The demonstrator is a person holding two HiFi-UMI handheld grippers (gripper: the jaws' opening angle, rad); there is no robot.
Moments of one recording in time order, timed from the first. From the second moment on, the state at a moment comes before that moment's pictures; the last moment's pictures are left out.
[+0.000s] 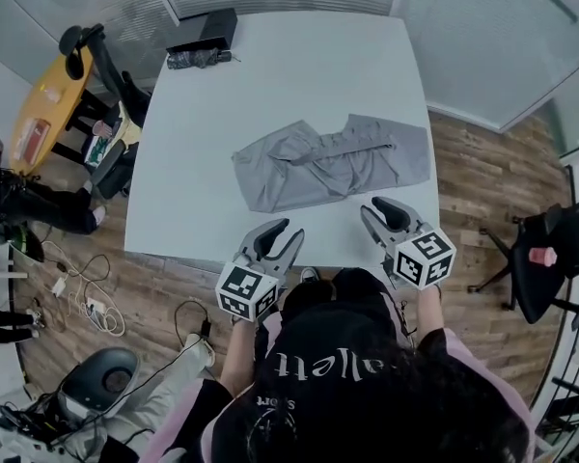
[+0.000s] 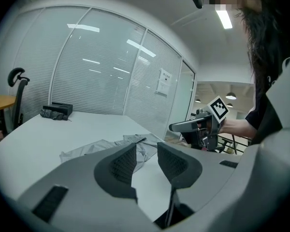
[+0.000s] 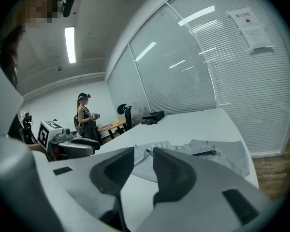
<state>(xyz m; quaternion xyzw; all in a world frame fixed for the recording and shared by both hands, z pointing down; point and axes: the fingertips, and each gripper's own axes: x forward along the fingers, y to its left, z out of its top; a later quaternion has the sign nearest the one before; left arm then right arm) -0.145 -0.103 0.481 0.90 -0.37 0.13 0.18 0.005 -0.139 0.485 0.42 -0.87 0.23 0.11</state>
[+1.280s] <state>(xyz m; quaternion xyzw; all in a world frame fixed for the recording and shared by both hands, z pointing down) -0.053 0.031 0.449 0.91 -0.37 0.12 0.16 0.062 0.003 0.456 0.36 -0.90 0.21 0.10</state>
